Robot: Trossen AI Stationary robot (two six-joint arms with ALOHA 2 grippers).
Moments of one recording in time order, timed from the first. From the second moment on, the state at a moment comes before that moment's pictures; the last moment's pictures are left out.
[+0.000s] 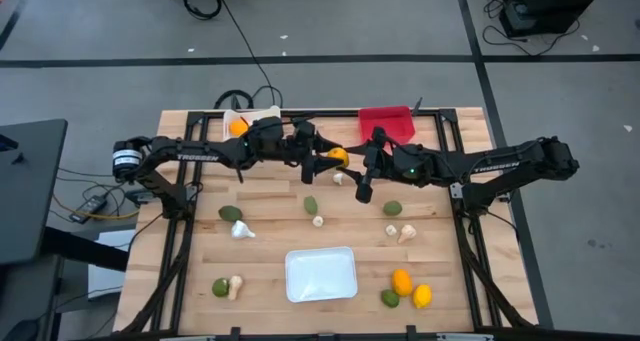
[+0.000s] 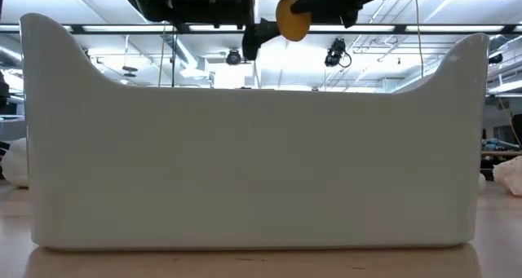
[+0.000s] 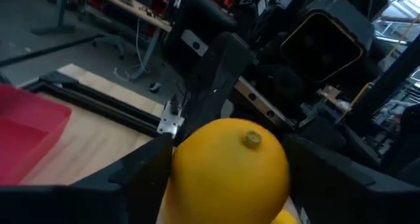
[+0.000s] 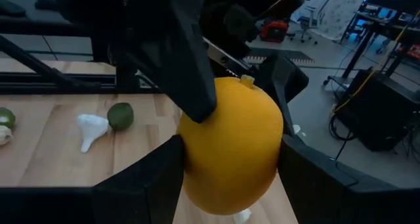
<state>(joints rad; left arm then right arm) 0.23 1.54 1.02 0.50 0.28 -0.48 0.01 1.24 0.90 0.08 0.36 -0.08</state>
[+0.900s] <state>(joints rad) 0.72 1.51 1.02 -0.10 0.26 -0.44 -0.01 1.24 0.90 -0.40 0.36 0.69</state>
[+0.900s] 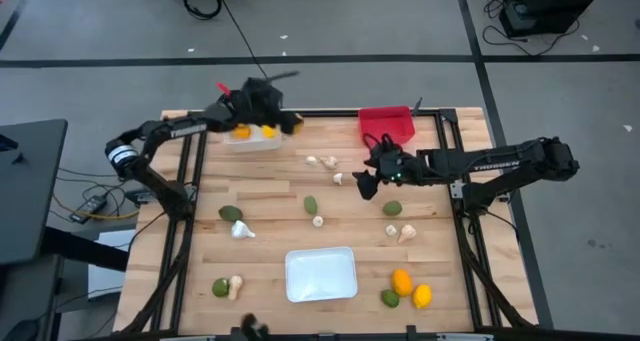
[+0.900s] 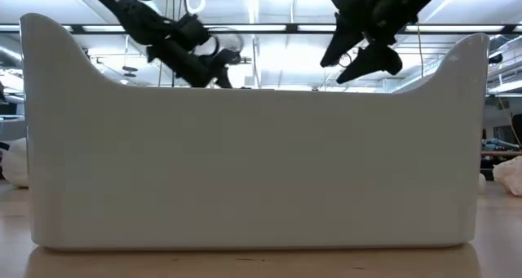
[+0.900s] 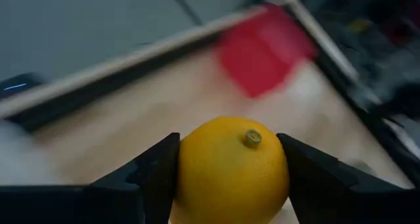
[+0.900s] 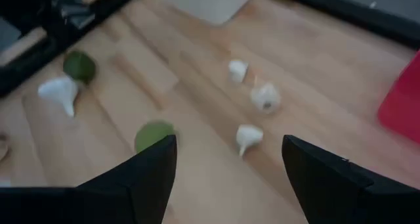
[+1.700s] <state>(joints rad) 0.92 1.48 1.02 -0.64 0.07 -0.32 -0.02 1.24 0.90 -0.73 0.18 0.76</state>
